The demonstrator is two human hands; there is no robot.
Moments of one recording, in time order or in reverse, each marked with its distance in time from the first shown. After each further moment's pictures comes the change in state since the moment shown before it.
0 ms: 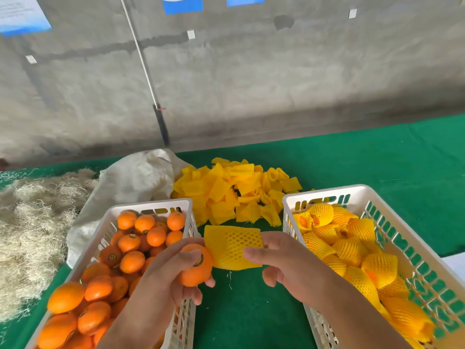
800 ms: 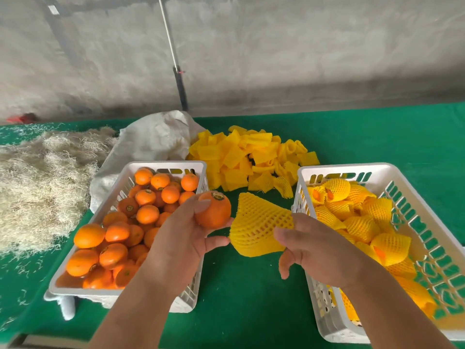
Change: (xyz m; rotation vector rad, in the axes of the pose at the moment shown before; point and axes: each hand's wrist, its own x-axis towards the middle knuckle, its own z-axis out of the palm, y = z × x) left_hand -0.007 -0.017 0.022 -0.303 0.079 -0.031; right_hand -0.032 0.001 -0.009 0.220 -0.445 -0.129
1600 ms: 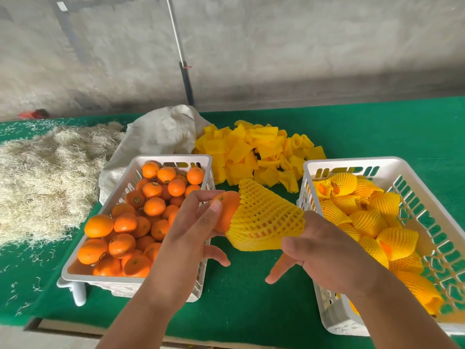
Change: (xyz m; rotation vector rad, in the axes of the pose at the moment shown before) left_hand -0.034 -0.012 -0.004 0.448 -0.081 0.252; right_hand -0.011 0.001 0.022 -0.135 -0.046 -0.116
